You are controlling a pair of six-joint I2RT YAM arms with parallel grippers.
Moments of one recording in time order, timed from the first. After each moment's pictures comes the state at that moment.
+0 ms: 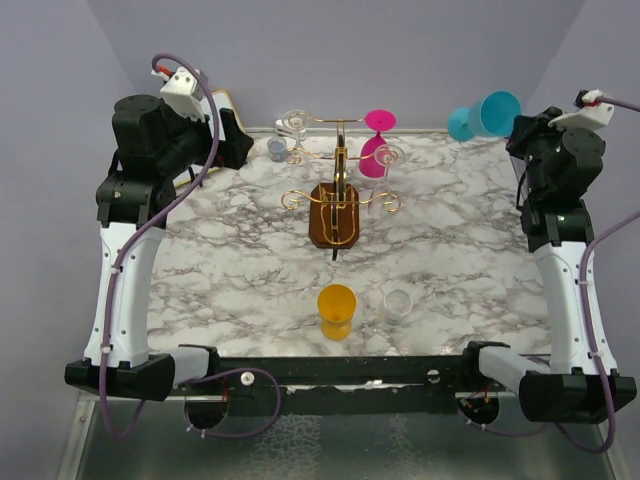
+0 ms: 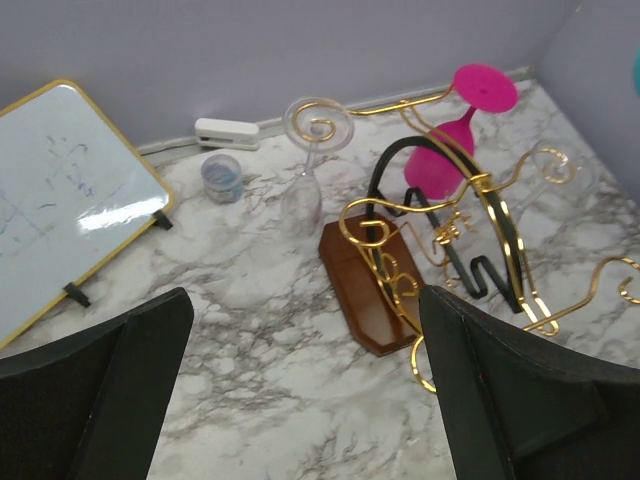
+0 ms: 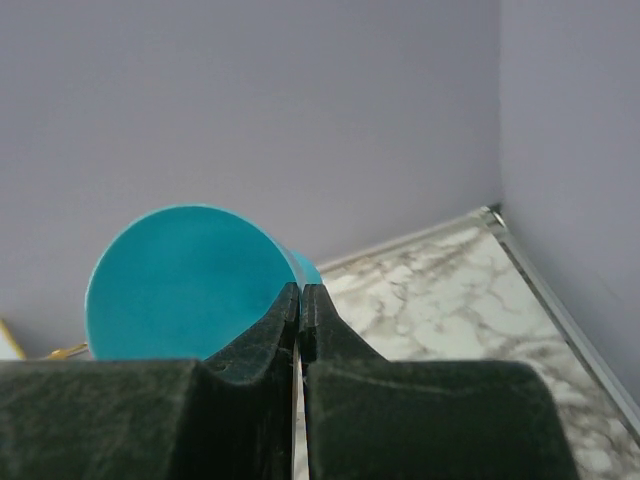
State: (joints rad) left arm -0.10 1.25 1.70 -0.72 0.32 -0.04; right arm -0.05 1.09 1.28 -0.14 0.18 0.29
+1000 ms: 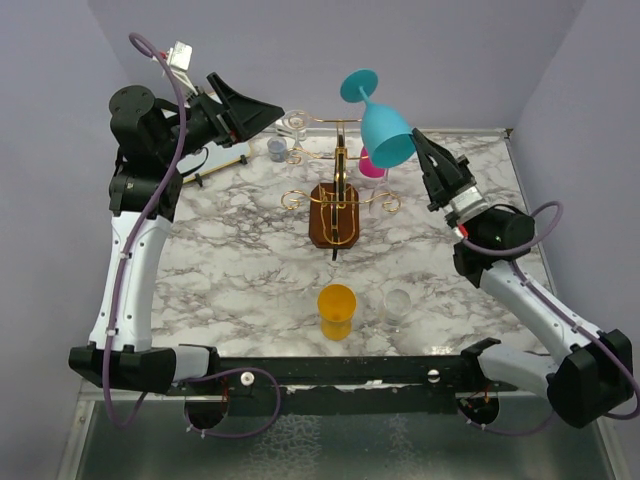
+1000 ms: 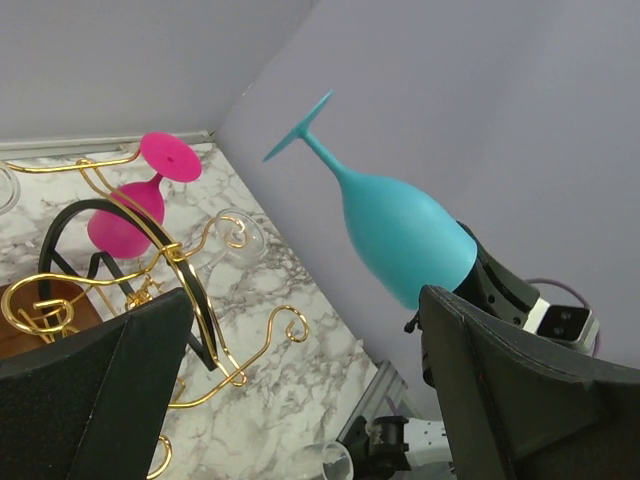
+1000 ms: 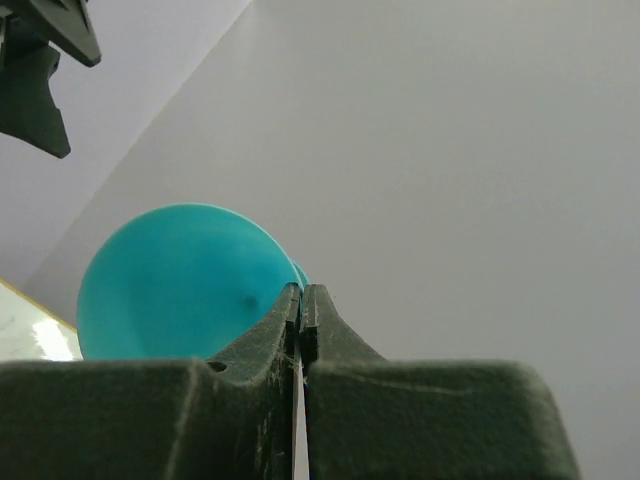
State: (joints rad) left arm -0.10 1.29 1.64 -0.23 0.77 -0.84; right arm 0.39 1.10 0.82 1.14 -0.46 -0.42
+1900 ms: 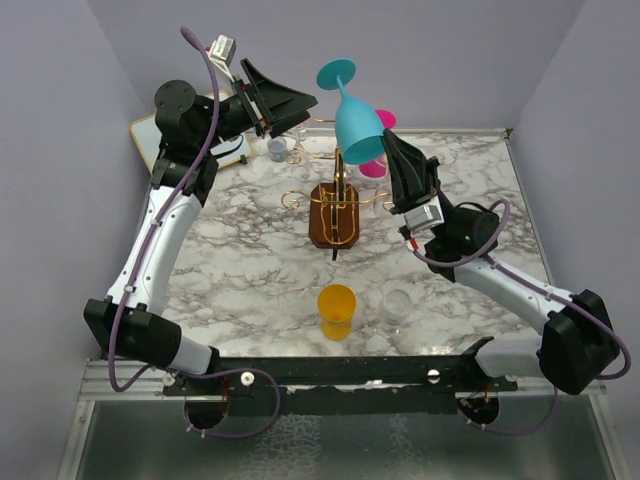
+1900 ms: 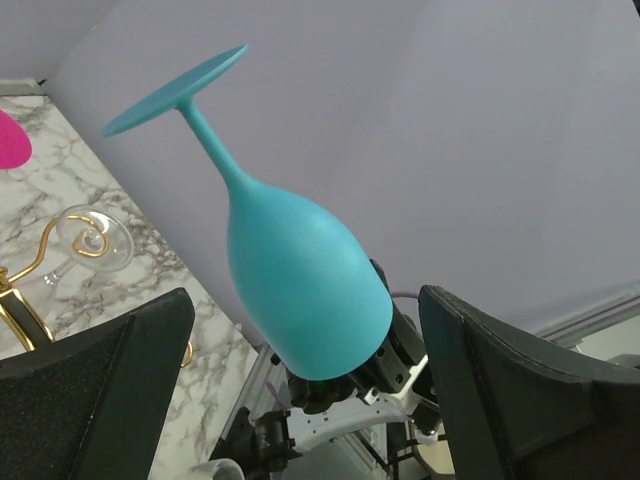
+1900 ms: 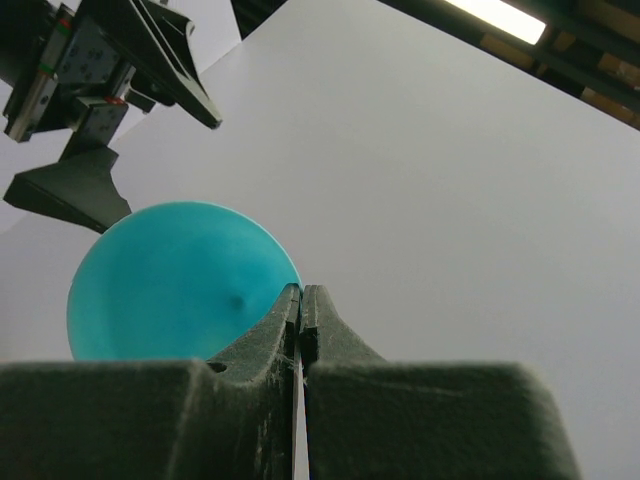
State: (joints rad) left arm -0.22 1.43 1.60 0.11 0.84 -1.21; right arm 0.59 1.28 0.84 1.36 -0.40 -0.81
